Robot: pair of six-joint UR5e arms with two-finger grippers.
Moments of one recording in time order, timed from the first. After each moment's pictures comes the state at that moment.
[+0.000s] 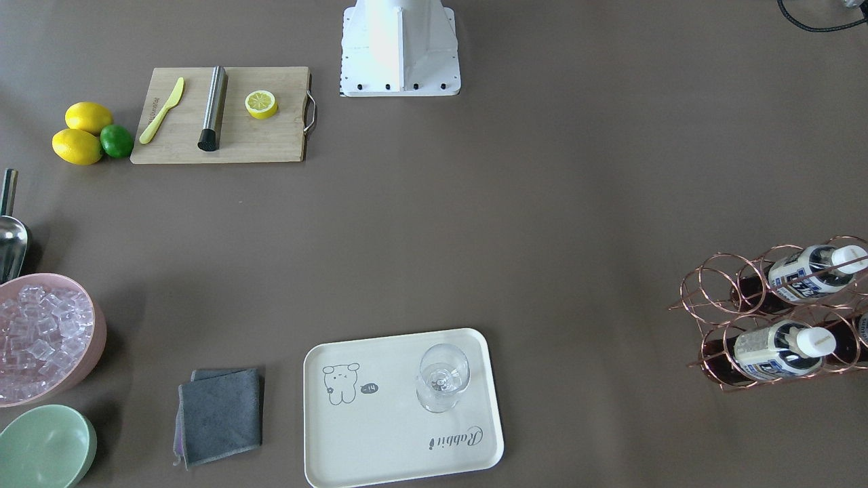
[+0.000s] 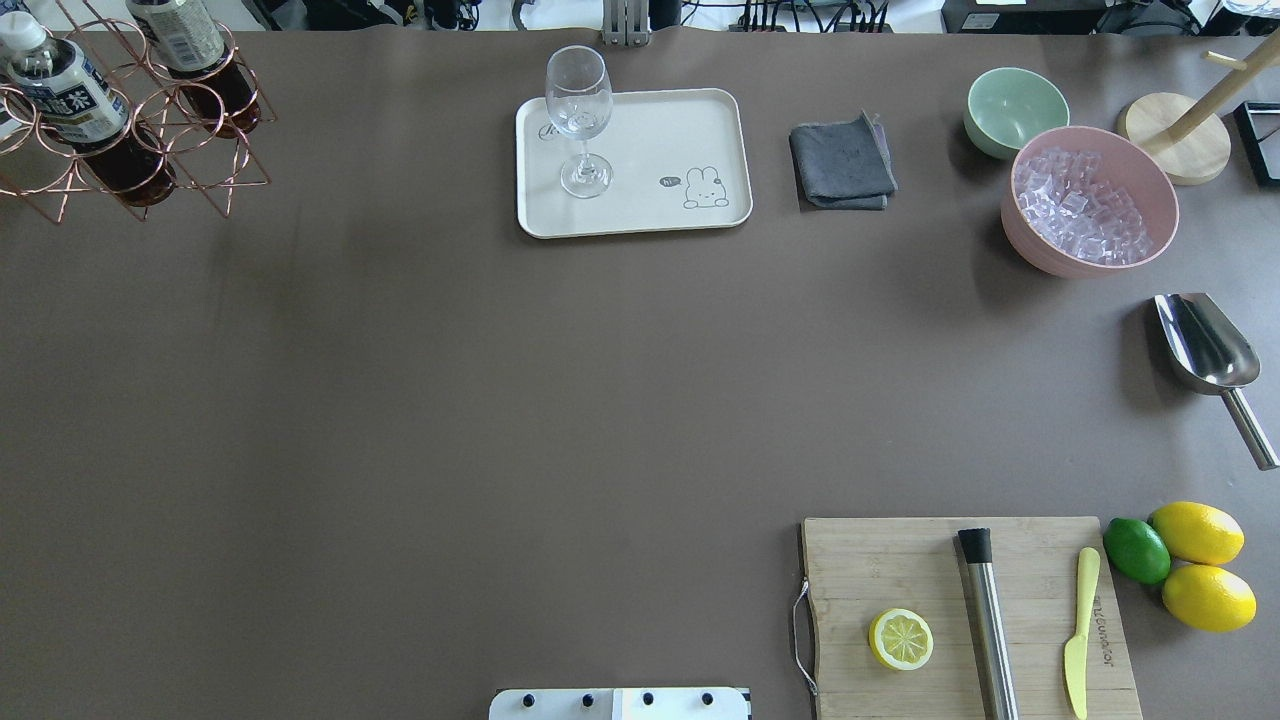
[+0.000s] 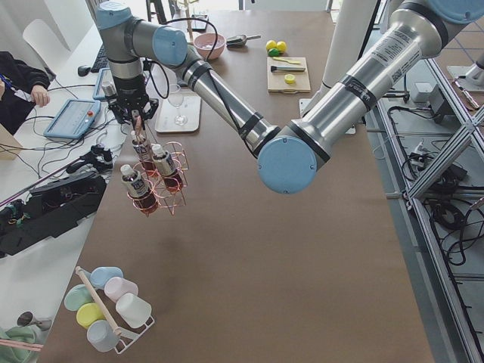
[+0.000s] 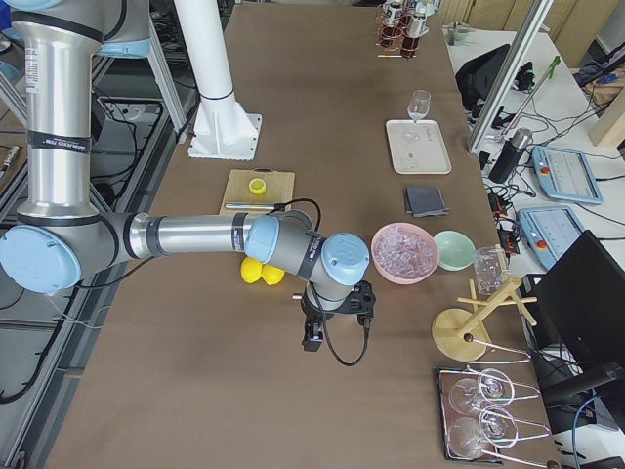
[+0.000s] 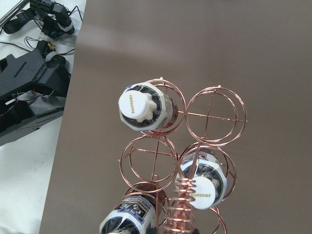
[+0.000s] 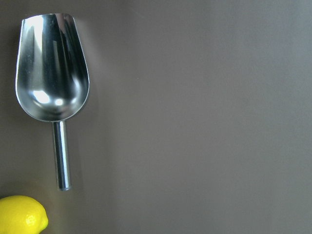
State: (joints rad) left arm -1.46 -2.31 -1.65 -1.00 -2.25 1.09; right arm 1.63 -1.66 1.75 -1.98 2.30 -0.28
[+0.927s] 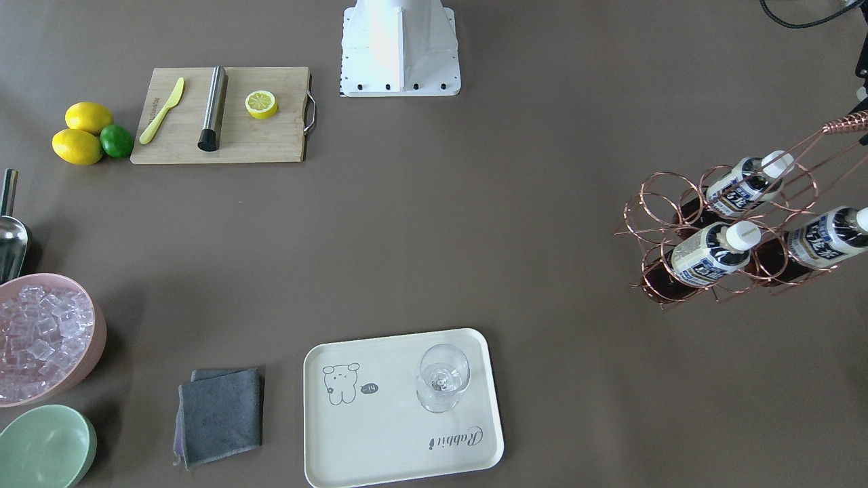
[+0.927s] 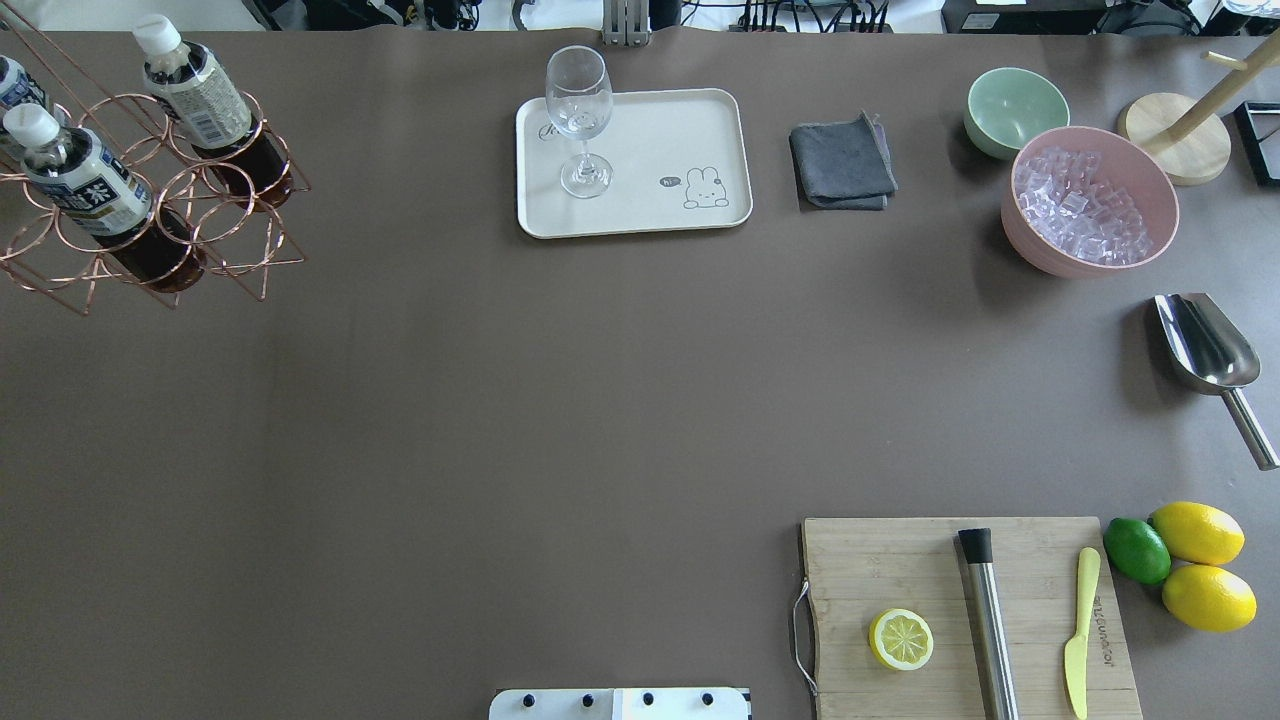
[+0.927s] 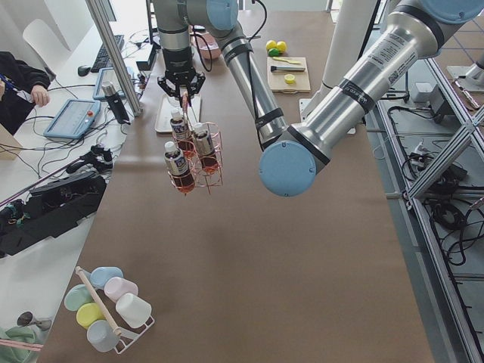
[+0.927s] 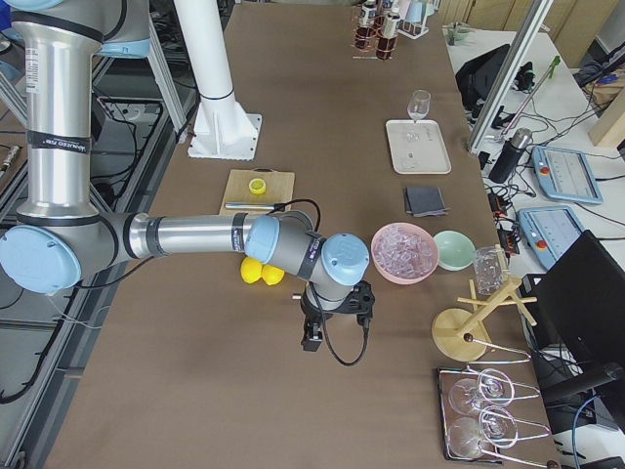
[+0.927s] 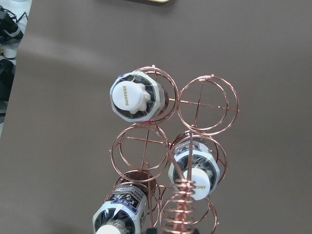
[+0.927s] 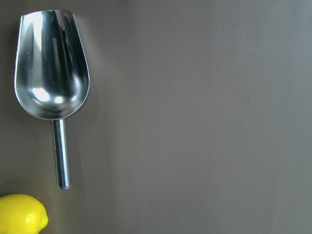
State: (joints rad) left arm -1.40 -2.27 -1.96 -0.68 -2.28 1.04; right arm 1.62 -1.66 1.75 -1.98 2.30 -0.28
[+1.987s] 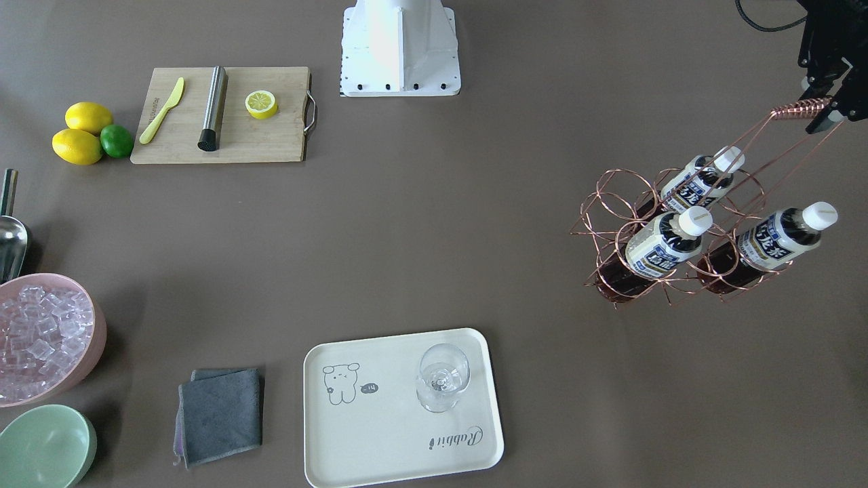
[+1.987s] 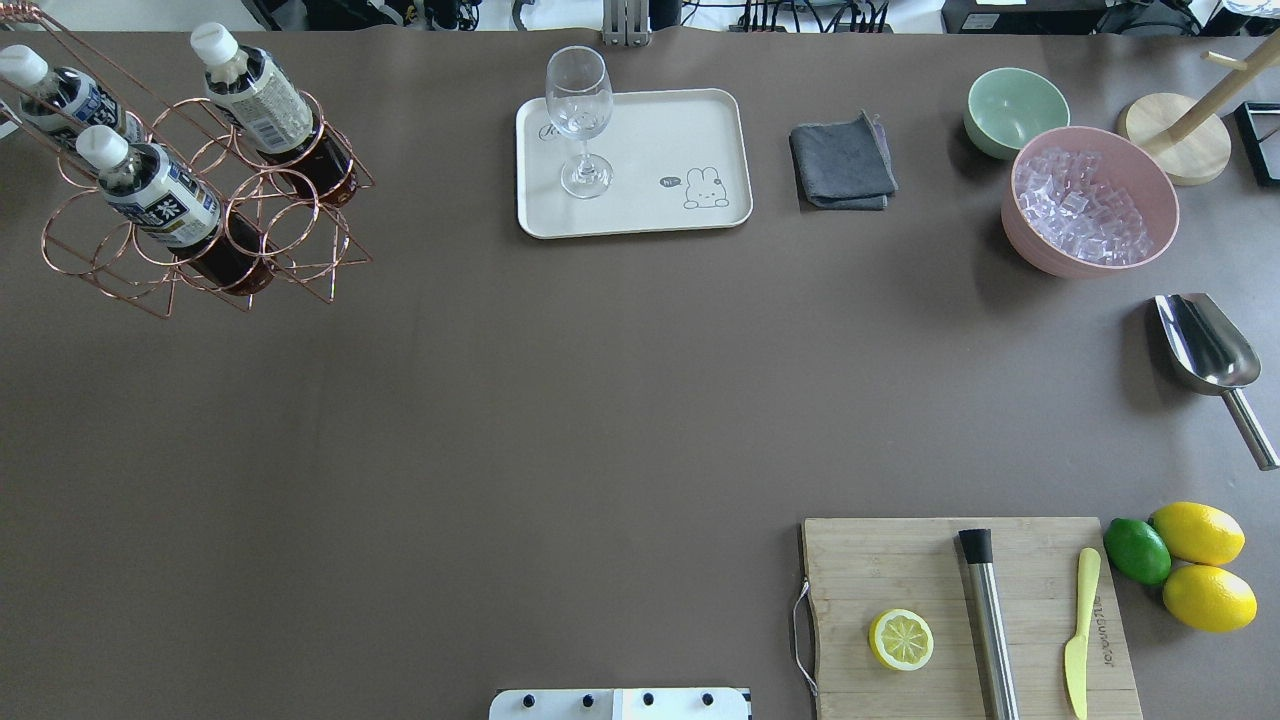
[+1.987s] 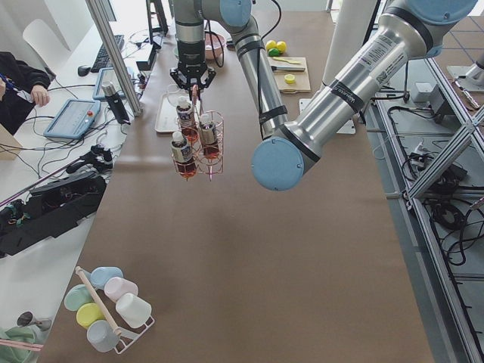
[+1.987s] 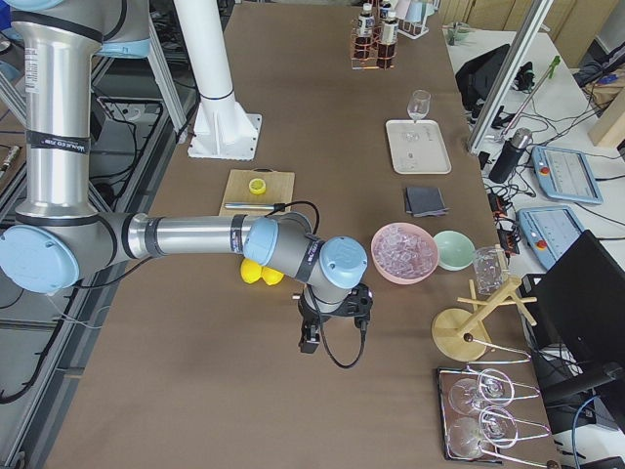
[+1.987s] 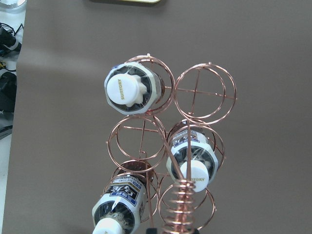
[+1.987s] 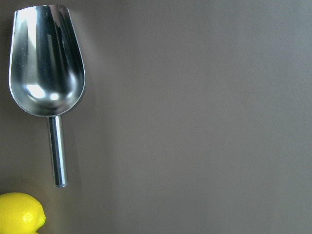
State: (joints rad) left arm -1.31 -2.29 -2.04 -0.67 -2.19 0.98; right arm 1.62 -1.67 1.75 -1.98 2.30 -0.28
